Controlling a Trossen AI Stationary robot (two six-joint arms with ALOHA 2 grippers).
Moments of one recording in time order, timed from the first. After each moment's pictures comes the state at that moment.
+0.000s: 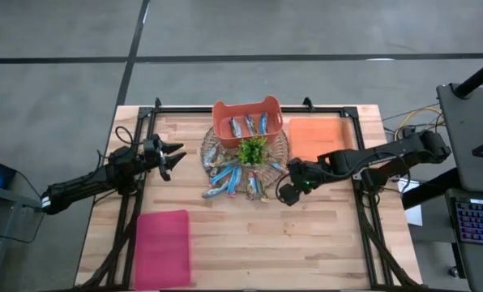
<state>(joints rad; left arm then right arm) 0.34 0.04 0.01 0.03 -0.05 -0.24 0.16 1.33 0.97 -0.70 0.02 1.15</state>
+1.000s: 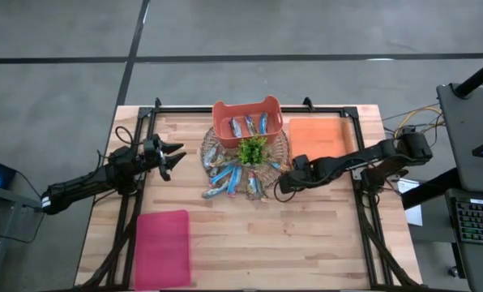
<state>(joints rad) 0.34 0.04 0.01 0.03 -0.05 -0.24 0.10 1.53 0.83 -0.73 0.30 1.38</state>
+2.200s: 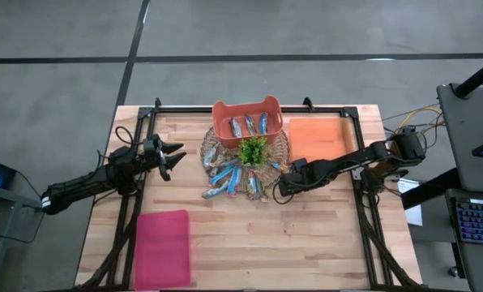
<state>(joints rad) 0.34 0.04 0.01 0.03 -0.05 -0.24 0.10 1.60 0.83 -0.72 0.23 1.44</state>
